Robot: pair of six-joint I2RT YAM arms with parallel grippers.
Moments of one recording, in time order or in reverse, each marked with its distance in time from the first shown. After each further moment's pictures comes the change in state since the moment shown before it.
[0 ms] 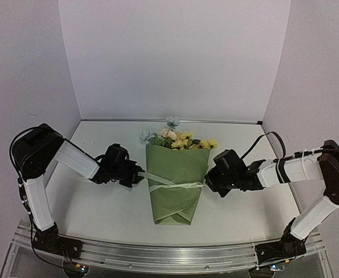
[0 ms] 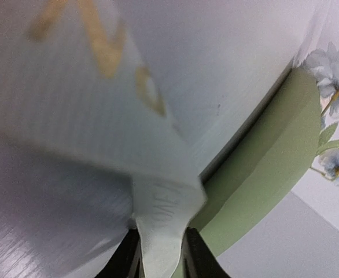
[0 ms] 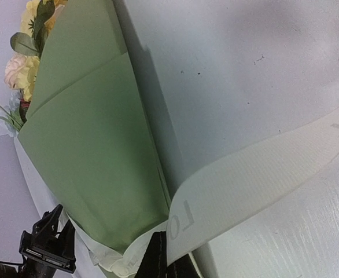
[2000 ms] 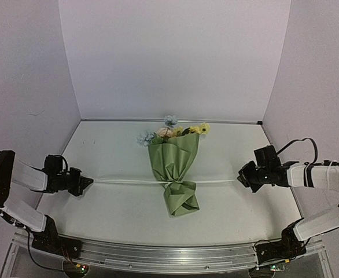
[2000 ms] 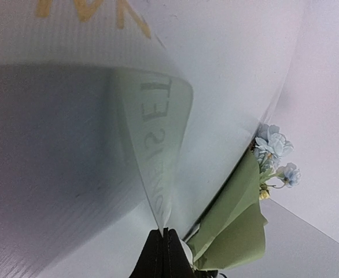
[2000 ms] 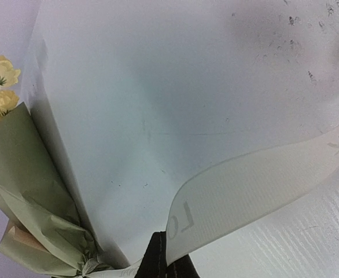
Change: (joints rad) left arm 0.688 -0.486 -0.492 -0.081 0.371 0.531; right arm -0.428 -0.262 -0.194 -0.079 -0.173 -0.249
